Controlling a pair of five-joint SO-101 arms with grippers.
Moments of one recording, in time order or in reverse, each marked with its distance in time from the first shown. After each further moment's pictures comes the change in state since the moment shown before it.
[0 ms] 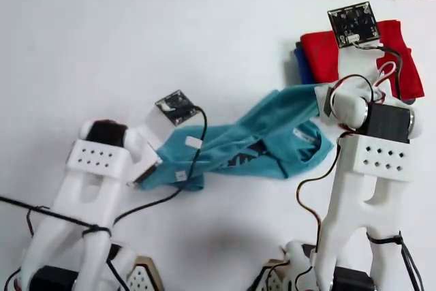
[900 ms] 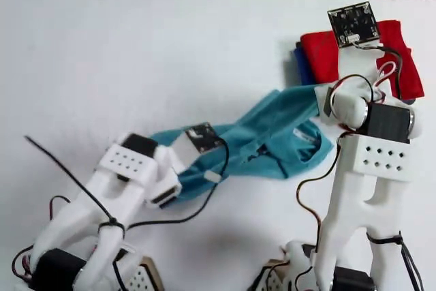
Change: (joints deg) left arm 11.3 5.7 9.6 -6.7 2.3; right arm 0.0 0.0 0.0 0.0 0.0
